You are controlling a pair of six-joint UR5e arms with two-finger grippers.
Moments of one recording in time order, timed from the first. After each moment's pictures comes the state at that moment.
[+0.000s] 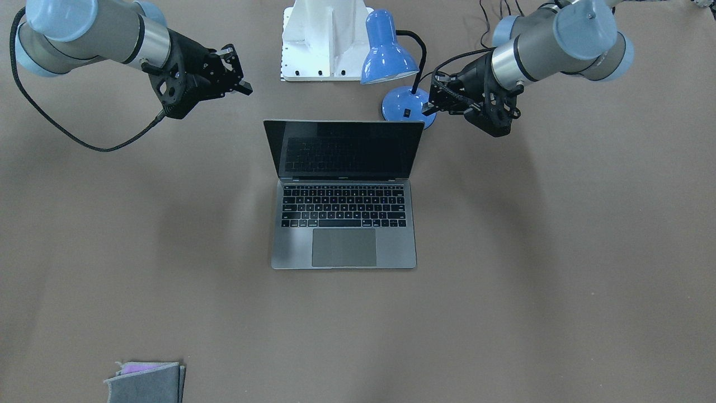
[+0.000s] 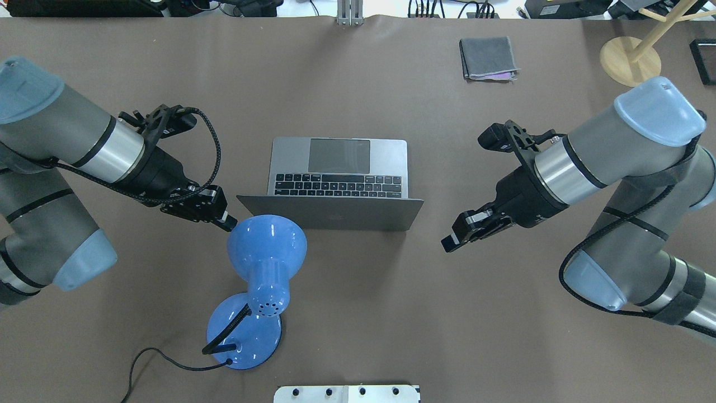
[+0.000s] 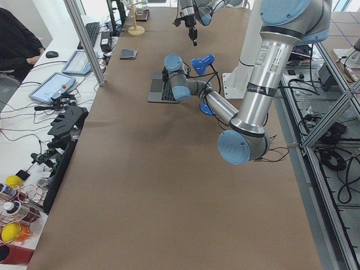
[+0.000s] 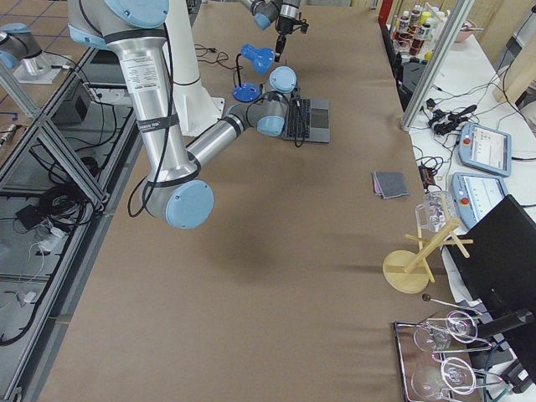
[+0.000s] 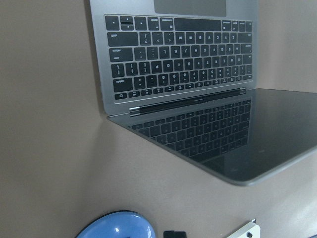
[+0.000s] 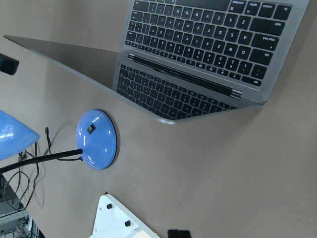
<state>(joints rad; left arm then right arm) -0.77 -1.90 -1.84 -2.19 -2.52 -1.22 0.72 -1.29 1.91 -0.90 2.51 1.11</state>
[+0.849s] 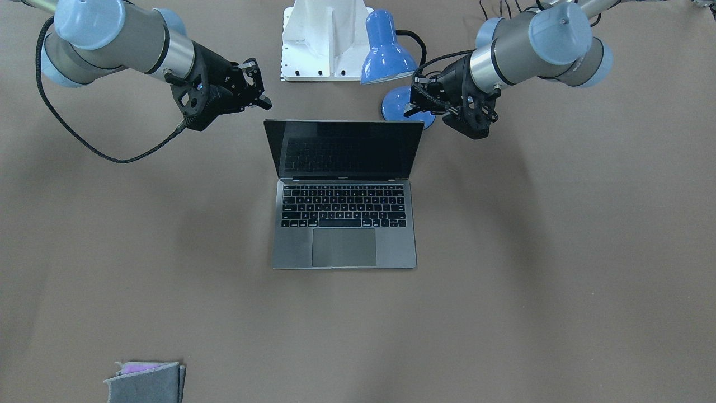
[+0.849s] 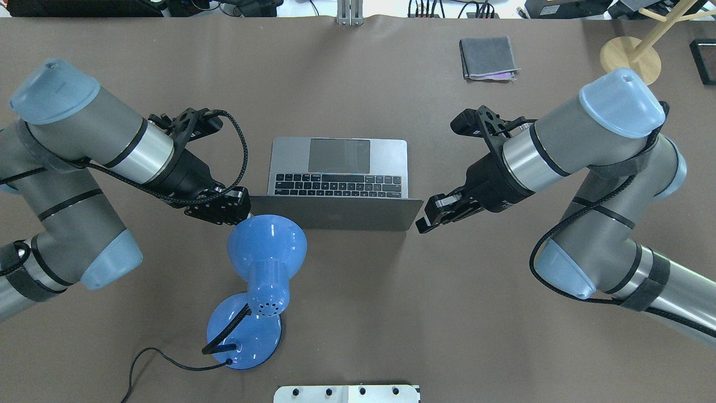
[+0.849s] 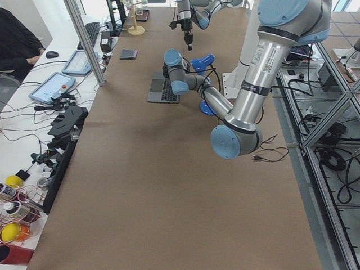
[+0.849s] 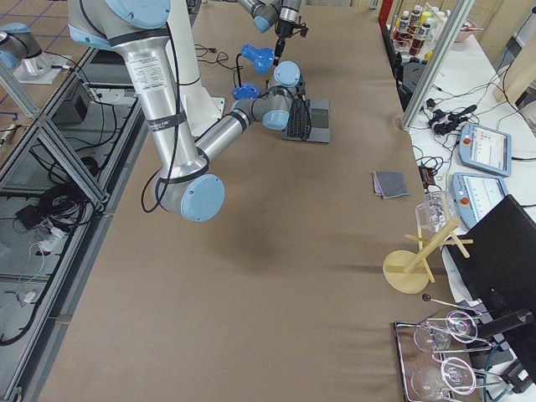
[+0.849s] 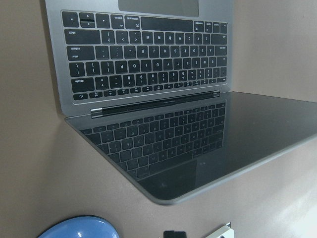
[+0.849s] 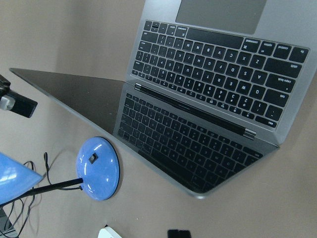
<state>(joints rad) -0.74 -1.96 -1.80 -2.19 -2.51 -1.26 0.71 -1.20 1.85 -0.90 2.44 1.11</state>
